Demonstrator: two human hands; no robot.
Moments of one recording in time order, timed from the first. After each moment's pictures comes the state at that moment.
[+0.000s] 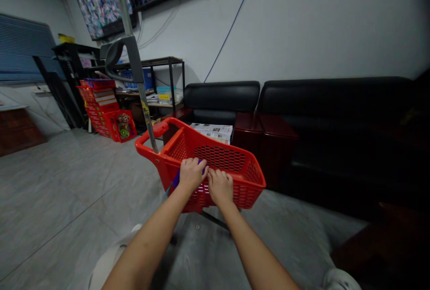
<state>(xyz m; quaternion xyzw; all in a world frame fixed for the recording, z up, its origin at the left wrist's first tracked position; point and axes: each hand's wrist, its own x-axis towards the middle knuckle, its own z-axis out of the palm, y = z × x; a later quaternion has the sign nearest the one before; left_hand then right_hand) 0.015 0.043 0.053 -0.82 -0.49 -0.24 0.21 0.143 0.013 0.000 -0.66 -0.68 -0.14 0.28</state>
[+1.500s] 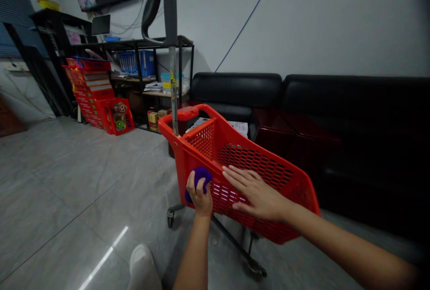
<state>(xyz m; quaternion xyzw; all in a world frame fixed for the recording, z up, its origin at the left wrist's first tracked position) -0.041 0.137 -0.106 -0.55 -0.42 -0.70 0.17 0.142 0.078 0.031 -0.40 -0.91 -0.09 0.07</state>
